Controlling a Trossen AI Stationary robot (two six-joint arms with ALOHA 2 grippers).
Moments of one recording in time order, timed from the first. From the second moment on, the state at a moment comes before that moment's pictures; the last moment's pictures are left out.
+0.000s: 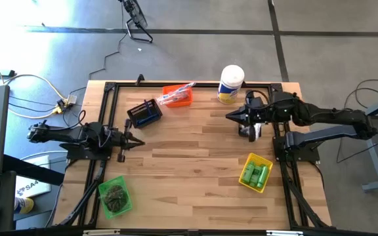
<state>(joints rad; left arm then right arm) -0.11 0.02 0.01 0.00 -0.01 0.13 -0.08 0.89 0.90 -0.15 -0.06 0.08</state>
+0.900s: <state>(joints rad) -0.11 0.02 0.02 0.00 0.02 0.05 -0.09 0.81 0.60 0.18 -0.08 0.08</state>
